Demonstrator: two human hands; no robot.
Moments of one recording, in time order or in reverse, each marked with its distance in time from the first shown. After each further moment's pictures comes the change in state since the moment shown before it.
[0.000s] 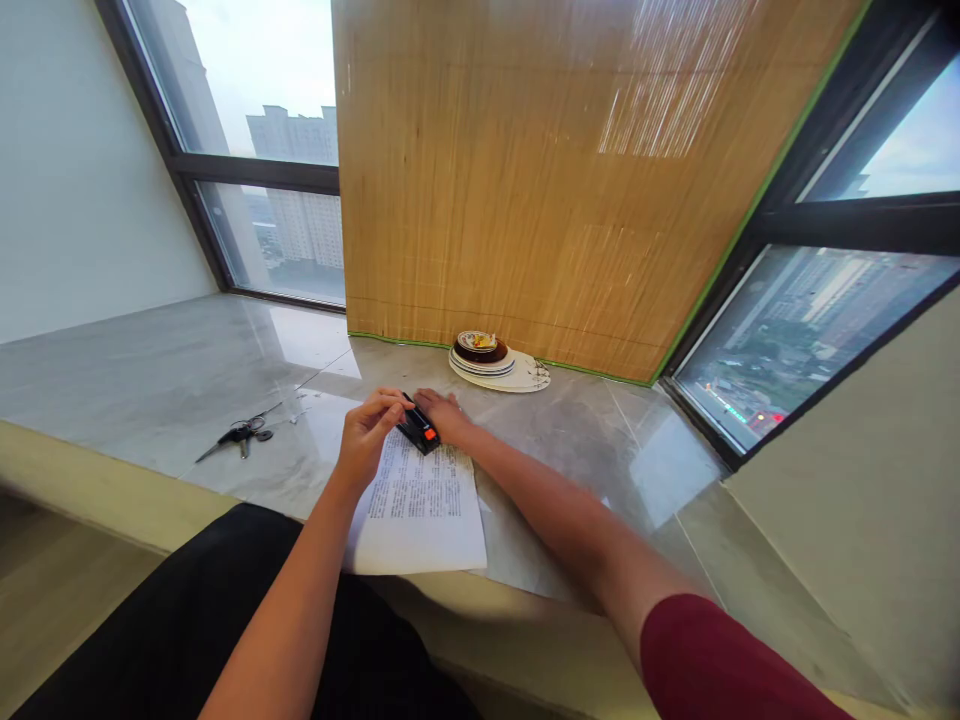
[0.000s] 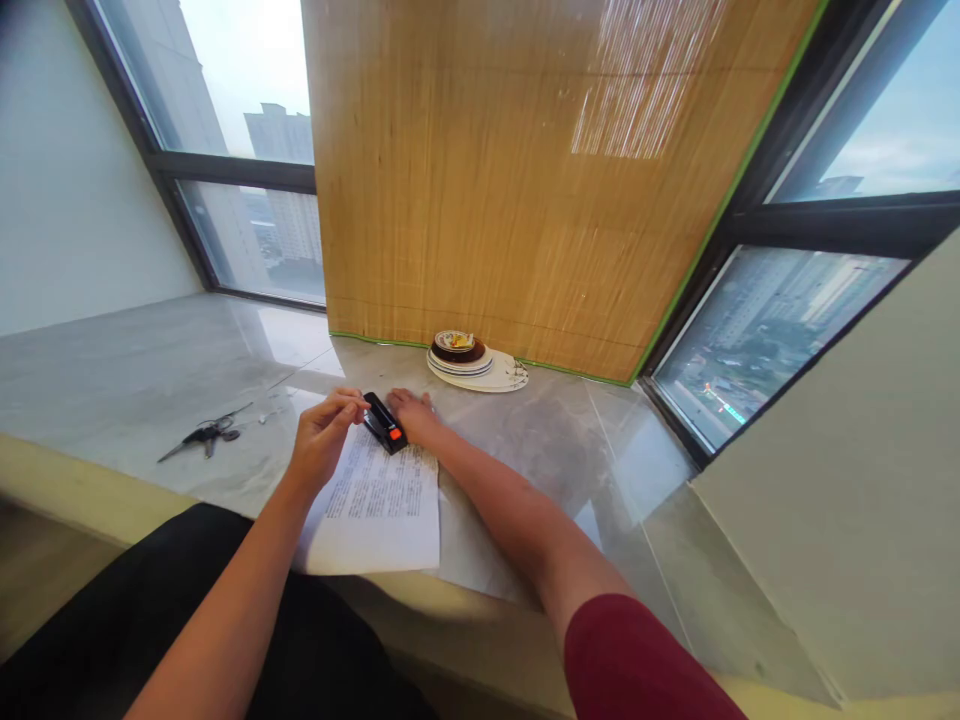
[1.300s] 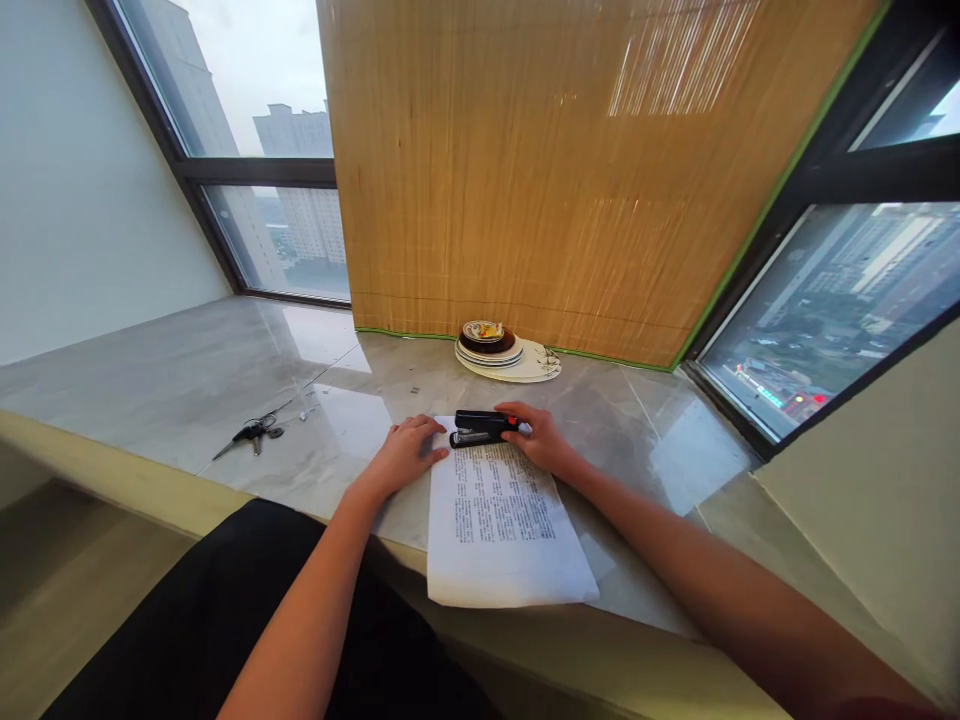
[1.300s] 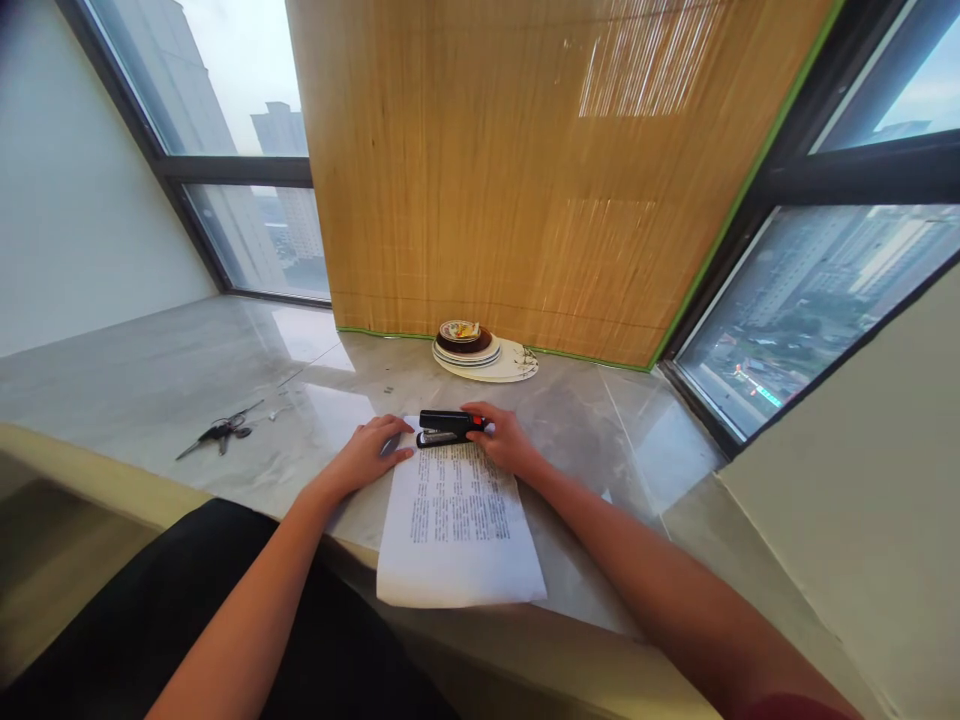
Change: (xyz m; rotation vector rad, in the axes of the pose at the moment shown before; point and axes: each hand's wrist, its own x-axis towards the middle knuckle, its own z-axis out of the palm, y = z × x) left_hand -0.017 -0.035 0.008 0.964 -0.633 -0.158; right_hand -0.150 0.051 -0.047 0.561 0.423 0.120
